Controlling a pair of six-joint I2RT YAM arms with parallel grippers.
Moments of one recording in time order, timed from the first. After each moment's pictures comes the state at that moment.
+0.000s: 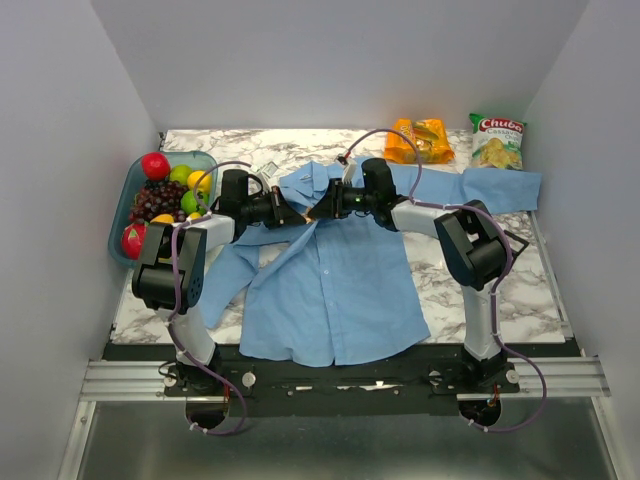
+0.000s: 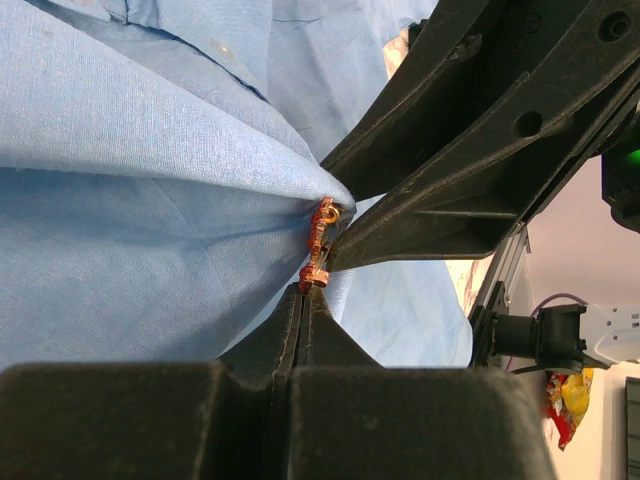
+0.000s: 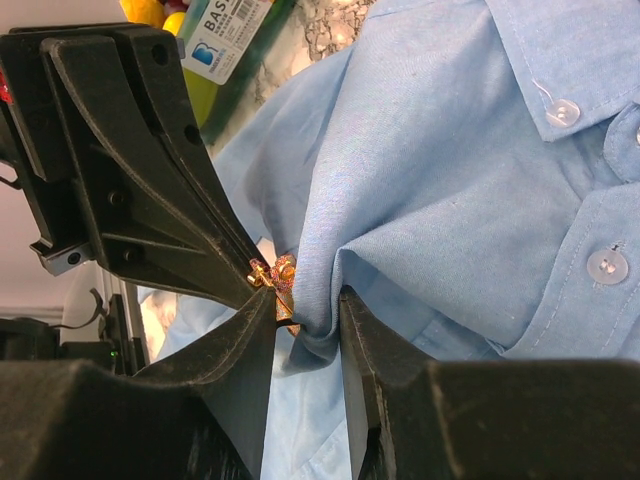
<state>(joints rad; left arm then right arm) -0.18 1.80 0.96 0.28 0.87 -0.56 0.51 2.11 1.32 0.39 -0.74 0.52</state>
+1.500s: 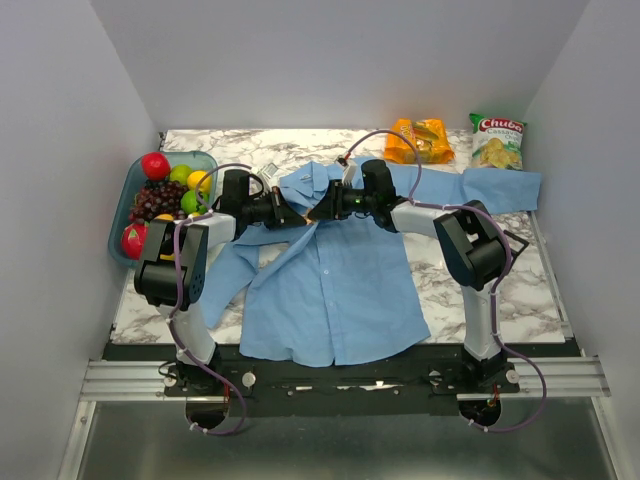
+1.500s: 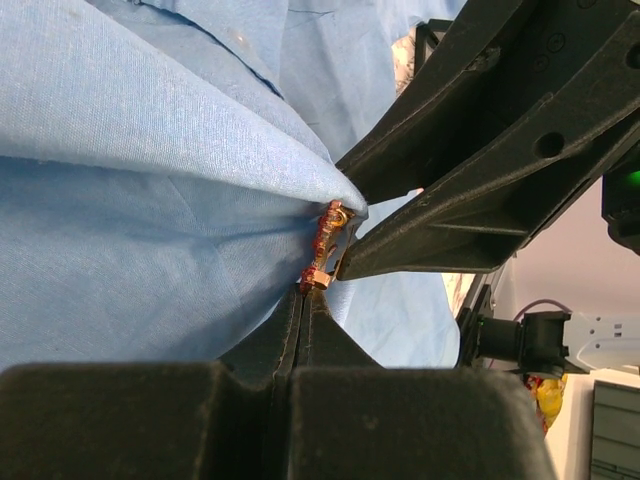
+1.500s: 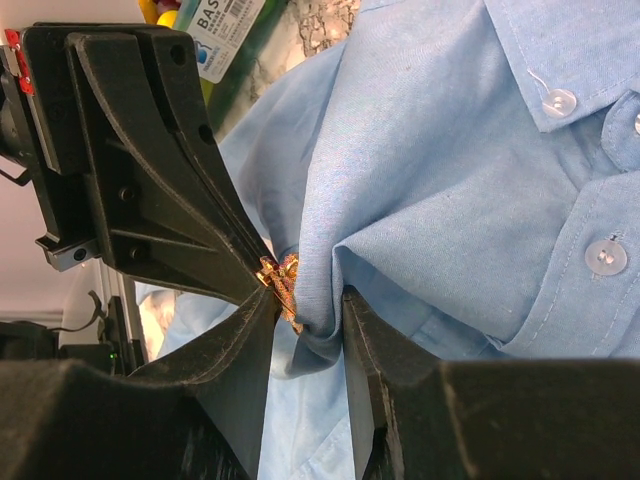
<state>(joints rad) -0.18 1.83 0.98 0.25 0.87 -0.60 0.52 2.11 1.31 0.39 -0.73 0.53</state>
